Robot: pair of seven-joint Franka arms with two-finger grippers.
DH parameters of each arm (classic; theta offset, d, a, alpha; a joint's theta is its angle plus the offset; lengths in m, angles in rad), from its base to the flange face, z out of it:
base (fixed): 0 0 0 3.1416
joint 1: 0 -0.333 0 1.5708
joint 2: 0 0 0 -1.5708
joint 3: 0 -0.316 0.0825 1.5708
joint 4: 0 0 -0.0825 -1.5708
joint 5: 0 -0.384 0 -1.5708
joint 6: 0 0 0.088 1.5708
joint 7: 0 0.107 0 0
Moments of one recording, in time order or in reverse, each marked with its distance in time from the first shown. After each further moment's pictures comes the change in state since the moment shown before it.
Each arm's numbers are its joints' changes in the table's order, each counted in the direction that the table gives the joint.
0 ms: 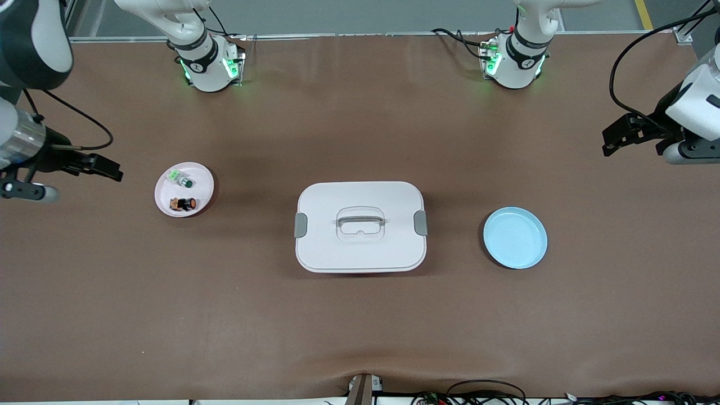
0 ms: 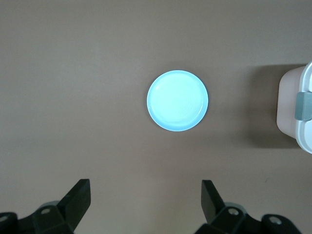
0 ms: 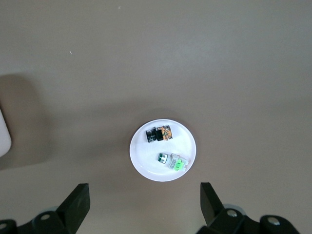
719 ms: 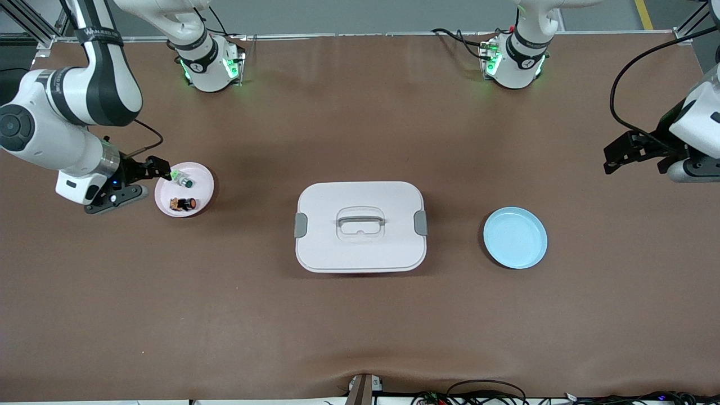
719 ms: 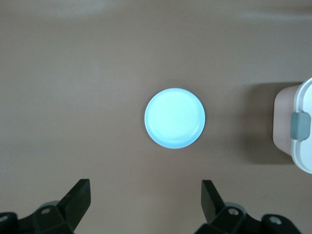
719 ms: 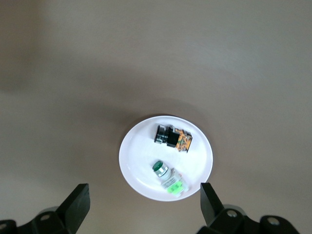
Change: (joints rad) left arm 0.003 0.088 -0.006 -0.100 -0.001 0.004 0.002; right arm -0.036 0.002 -0.018 0.385 -0.010 0.321 -0.393
